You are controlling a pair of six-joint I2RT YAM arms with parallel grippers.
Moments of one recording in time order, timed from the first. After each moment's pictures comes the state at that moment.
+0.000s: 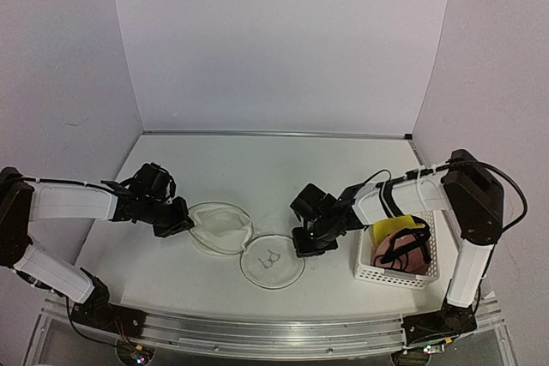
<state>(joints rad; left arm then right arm) -0.54 1.37 0.64 -0.21 0.16 -0.87 0.96 1.88 1.07 -0.38 0.00 0.68</state>
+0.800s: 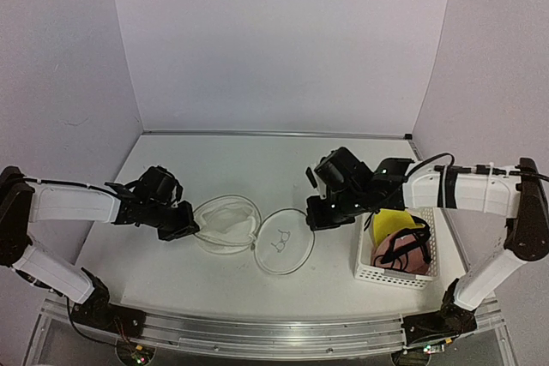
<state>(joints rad) -0.60 1.37 0.64 -0.21 0.16 -0.87 0.96 1.57 1.09 -0.51 0.06 0.63</state>
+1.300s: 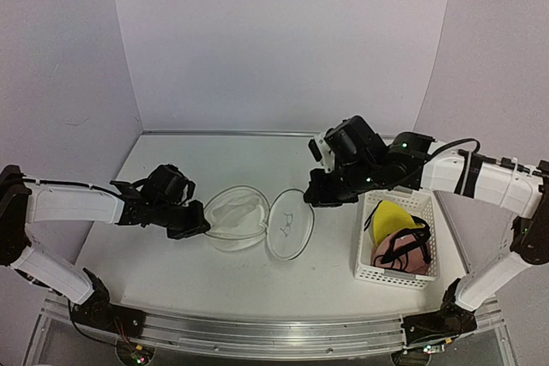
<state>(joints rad) -0.70 1.37 0.69 -0.21 0.13 -0.87 0.95 1.49 1.27 -0.63 0.03 0.63</state>
